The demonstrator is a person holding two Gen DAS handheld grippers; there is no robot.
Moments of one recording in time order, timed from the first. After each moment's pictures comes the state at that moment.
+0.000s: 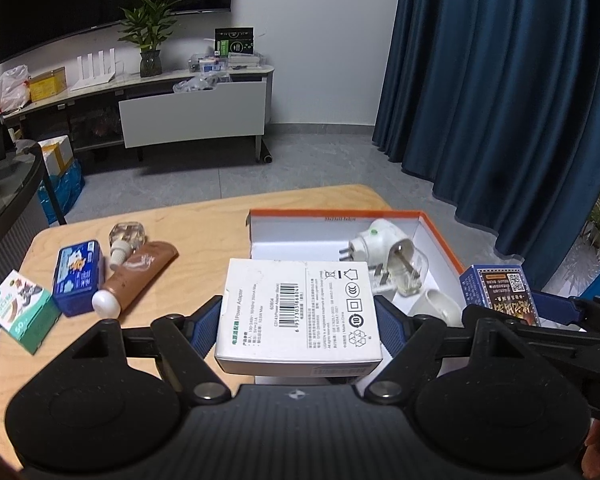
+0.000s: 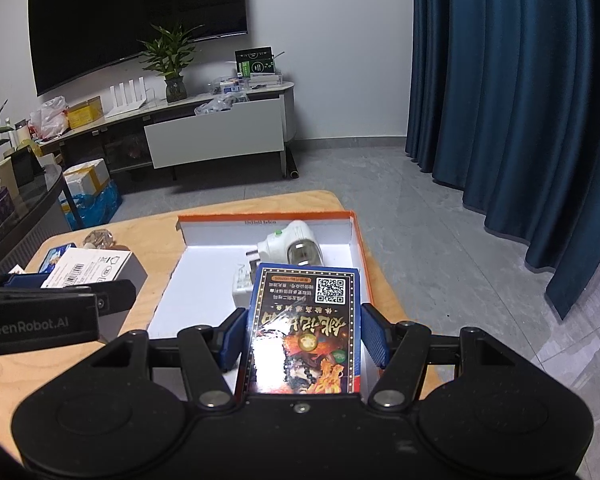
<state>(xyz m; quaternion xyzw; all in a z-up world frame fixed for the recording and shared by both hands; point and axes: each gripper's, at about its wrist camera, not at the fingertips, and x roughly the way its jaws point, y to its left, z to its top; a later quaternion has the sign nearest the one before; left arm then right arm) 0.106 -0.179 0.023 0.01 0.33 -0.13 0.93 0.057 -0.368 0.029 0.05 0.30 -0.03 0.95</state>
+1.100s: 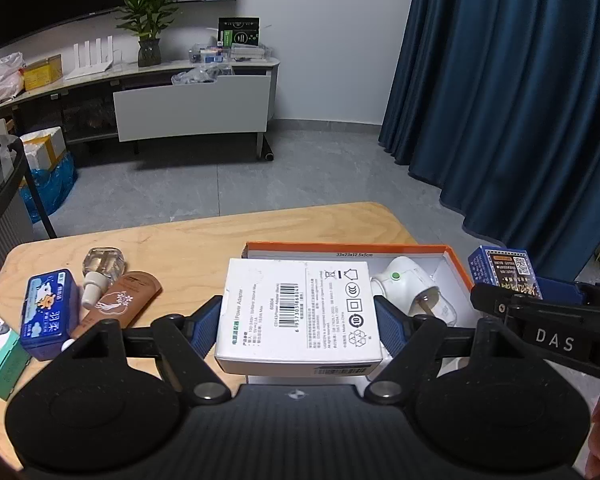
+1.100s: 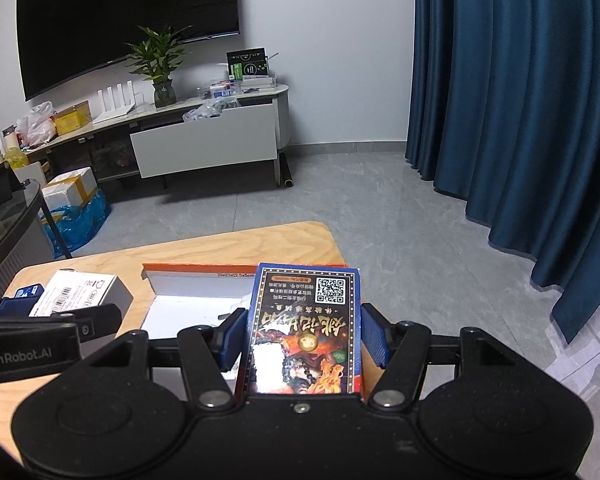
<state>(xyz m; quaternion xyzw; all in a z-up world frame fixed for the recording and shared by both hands) 0.173 -0.188 0.017 -0.01 0.35 -0.13 0.93 0.142 -0.389 0.031 0.05 0.31 -0.03 0.95</state>
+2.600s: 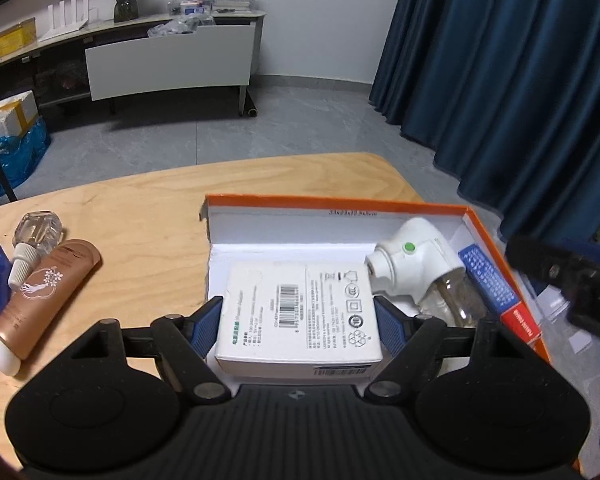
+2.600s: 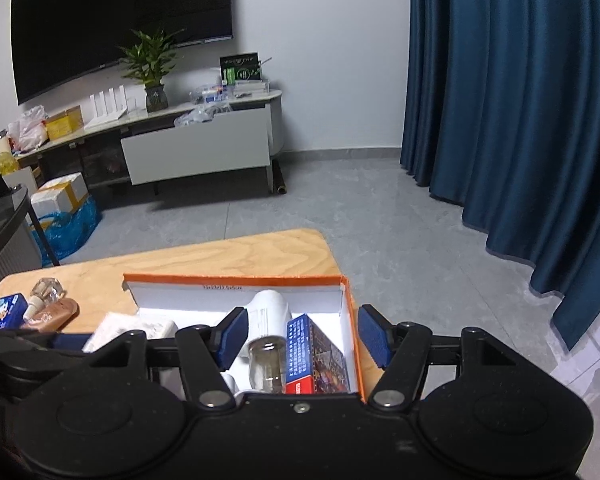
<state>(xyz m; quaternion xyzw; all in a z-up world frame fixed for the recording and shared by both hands) 0.214 -0.211 -0.031 0.00 0.40 -0.15 0.90 0.156 -0.393 0.024 0.04 0.29 -0.05 0.95</state>
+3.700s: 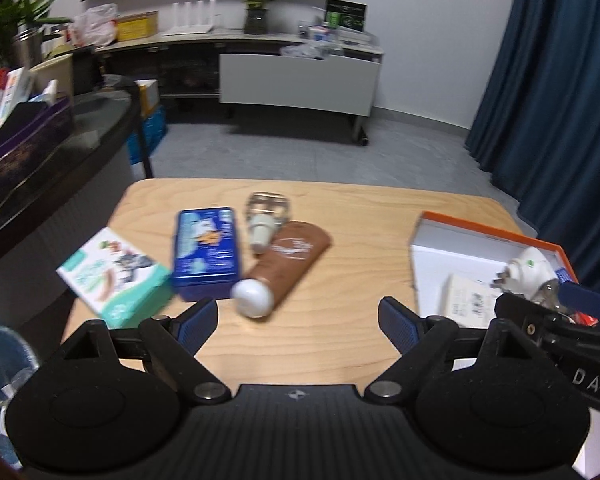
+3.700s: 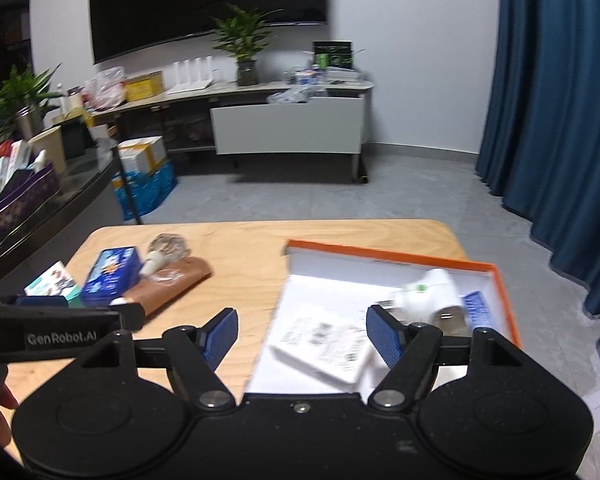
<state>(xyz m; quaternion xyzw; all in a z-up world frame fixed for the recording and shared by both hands) 0.154 -0.068 0.012 -0.05 0.38 -0.01 0.92 0.135 -0.258 0.034 0.00 0.32 0.06 0.95</state>
